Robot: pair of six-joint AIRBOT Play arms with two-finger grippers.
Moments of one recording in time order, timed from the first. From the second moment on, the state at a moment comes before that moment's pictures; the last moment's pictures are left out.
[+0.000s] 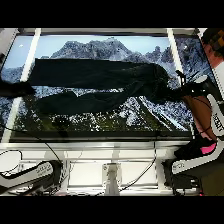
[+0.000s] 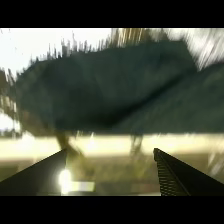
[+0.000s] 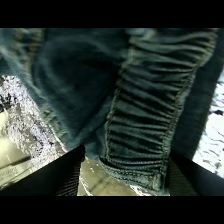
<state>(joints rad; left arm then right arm) 0.45 -1.29 1.31 1.25 -1.42 -1.15 -0.30 -1.69 1.25 -0.98 1.21 1.07</state>
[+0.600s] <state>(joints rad) 0.44 -1.26 0.91 1.31 -1.28 -0.80 -0.25 -1.69 1.25 -1.02 1.18 1.03</state>
